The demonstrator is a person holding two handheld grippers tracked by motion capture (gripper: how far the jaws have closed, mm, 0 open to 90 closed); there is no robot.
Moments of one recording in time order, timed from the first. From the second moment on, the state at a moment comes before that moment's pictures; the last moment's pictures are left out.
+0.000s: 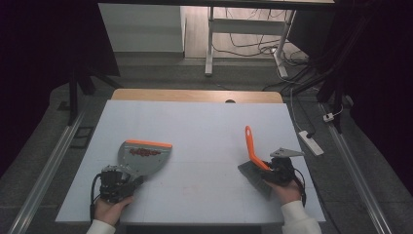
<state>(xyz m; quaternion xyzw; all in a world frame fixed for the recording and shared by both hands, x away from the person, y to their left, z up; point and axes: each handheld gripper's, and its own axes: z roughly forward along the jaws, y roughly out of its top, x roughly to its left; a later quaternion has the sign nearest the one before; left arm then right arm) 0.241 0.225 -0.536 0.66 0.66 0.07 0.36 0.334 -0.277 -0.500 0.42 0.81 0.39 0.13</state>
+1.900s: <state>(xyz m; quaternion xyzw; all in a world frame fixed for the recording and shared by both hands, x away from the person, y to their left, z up) 0.239 0.217 -0.508 0.76 0.49 0.10 0.42 0.327 -0.271 -0.491 0.35 0.84 0.38 0.17</state>
